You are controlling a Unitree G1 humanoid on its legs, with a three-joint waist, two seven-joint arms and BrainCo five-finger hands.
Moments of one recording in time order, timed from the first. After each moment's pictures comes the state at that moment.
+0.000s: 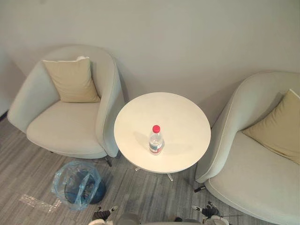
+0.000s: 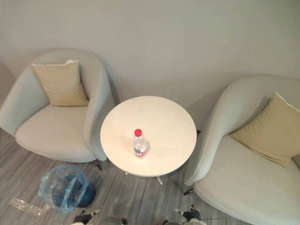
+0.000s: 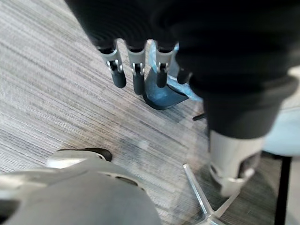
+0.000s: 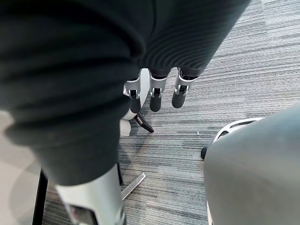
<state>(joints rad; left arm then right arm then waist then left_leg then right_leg) 0.11 0.10 0.20 1.04 0.07 -0.01 0.17 0.06 -0.05 -0.12 1.05 0.08 -0.05 -0.13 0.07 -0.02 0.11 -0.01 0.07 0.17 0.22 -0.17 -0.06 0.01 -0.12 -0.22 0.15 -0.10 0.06</state>
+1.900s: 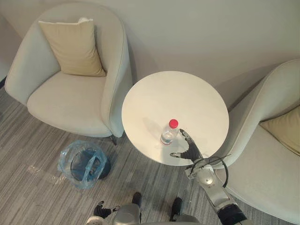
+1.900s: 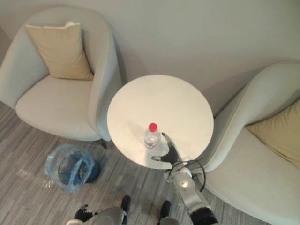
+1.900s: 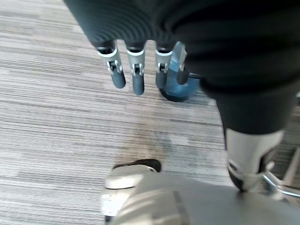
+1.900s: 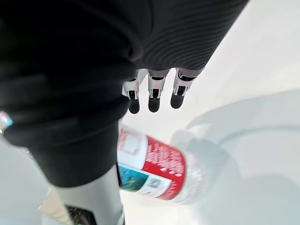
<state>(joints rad) 0.09 0.18 -0.05 1.07 0.16 -0.03 0.17 -0.12 -0.22 0.27 0.32 -0.19 -0.16 -0.22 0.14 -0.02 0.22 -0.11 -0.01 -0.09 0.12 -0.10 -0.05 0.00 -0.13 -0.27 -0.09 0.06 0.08</state>
